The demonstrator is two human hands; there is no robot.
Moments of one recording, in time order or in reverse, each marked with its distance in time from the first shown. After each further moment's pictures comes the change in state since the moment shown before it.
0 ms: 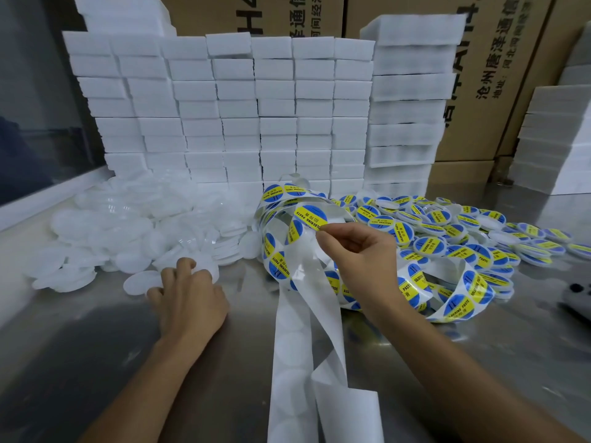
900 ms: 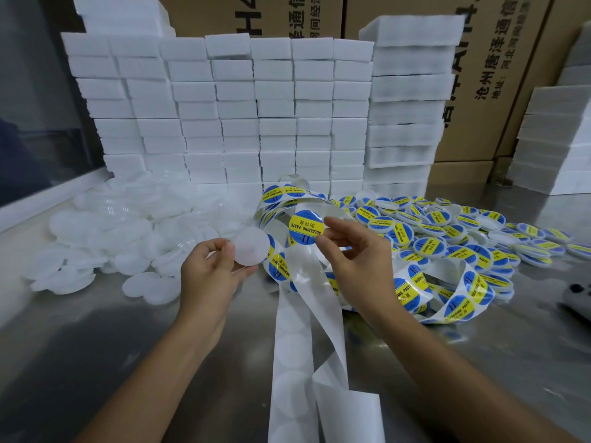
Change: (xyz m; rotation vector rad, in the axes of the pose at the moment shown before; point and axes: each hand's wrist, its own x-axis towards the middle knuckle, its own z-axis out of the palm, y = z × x) left_hand -0.004 0.039 -0.025 -1.647 -0.024 -0.226; right_hand 0.000 0.008 0.002 -0.136 -0.008 -0.122
